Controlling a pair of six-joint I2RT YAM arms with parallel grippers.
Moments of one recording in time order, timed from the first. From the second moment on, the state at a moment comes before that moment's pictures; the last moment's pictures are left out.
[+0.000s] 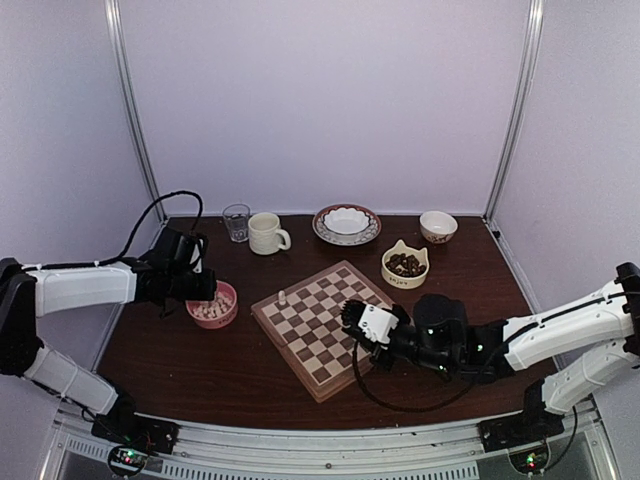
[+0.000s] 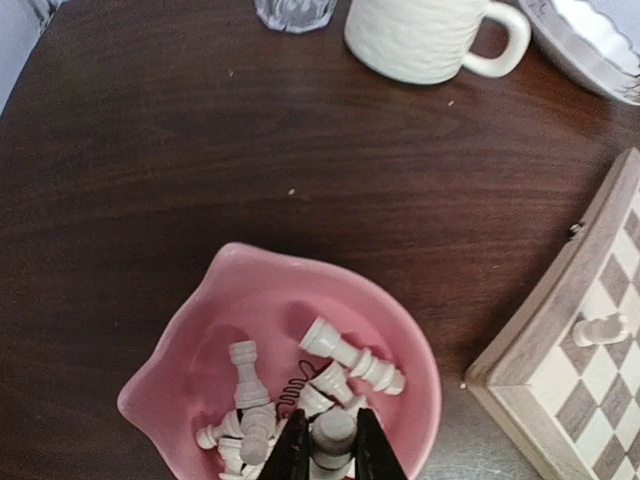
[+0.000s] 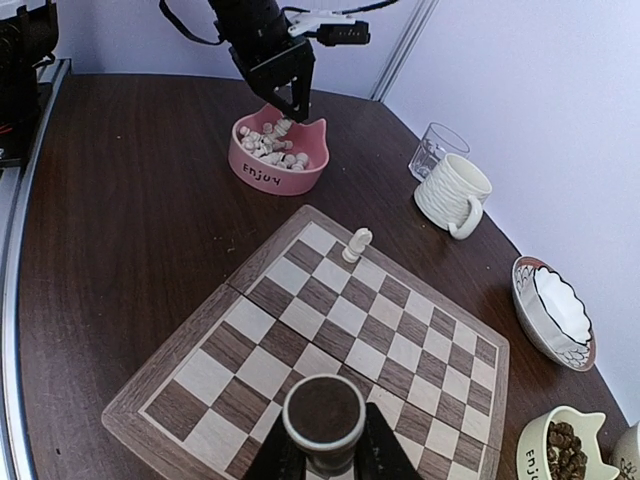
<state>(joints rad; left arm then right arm) -0.45 1.36 0.75 -0.17 -0.14 -0.35 1.19 1.34 0.57 0.44 0.25 -0.31</state>
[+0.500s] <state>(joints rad) -0.41 1.37 0.77 -0.23 -0.01 -0.37 1.18 1.38 0.59 0.41 0.21 -0.27</state>
